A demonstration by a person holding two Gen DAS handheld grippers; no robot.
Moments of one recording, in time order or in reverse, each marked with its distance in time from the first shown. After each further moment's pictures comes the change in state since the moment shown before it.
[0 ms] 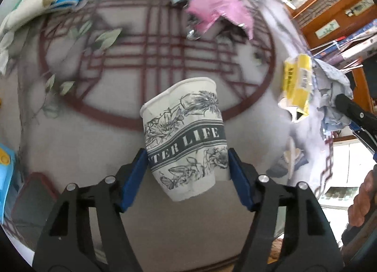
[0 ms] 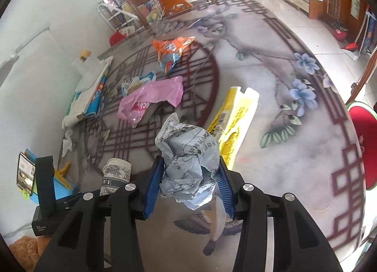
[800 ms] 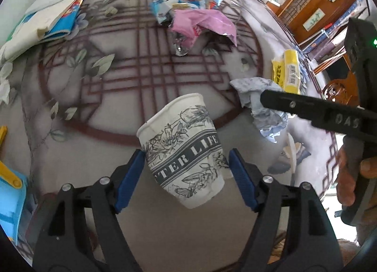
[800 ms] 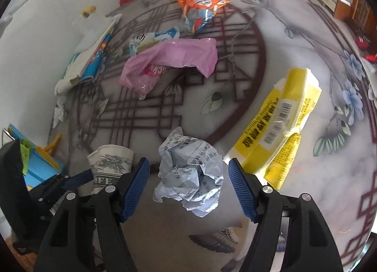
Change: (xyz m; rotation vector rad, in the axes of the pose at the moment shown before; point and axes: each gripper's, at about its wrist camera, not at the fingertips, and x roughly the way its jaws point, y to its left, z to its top) left arm -0.007 -0.001 0.000 0.105 -0.072 0.006; right arm 0.085 0.045 0.001 -0.151 0.216 -0.014
